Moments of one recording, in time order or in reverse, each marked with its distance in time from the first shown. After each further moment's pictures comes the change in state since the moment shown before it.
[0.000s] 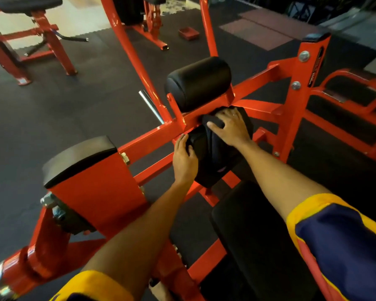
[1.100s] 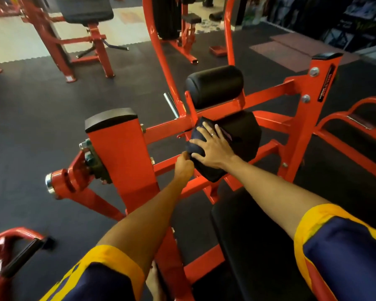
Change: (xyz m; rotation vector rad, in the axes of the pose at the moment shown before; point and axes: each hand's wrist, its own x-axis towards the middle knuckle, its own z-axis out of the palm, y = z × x) left_hand -0.053 -0.001 -0.027 -0.075 -0.089 -0.355; right_hand -0.069 -0.086 -0.014 -0.203 -0.399 -0.363
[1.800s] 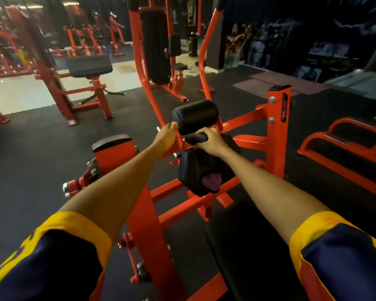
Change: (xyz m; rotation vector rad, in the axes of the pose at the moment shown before) left_hand -0.018 0.175 -0.048 0.166 -0.051 0.201; right_hand -0.012 0.025 -0.122 0.778 0.133 0.488
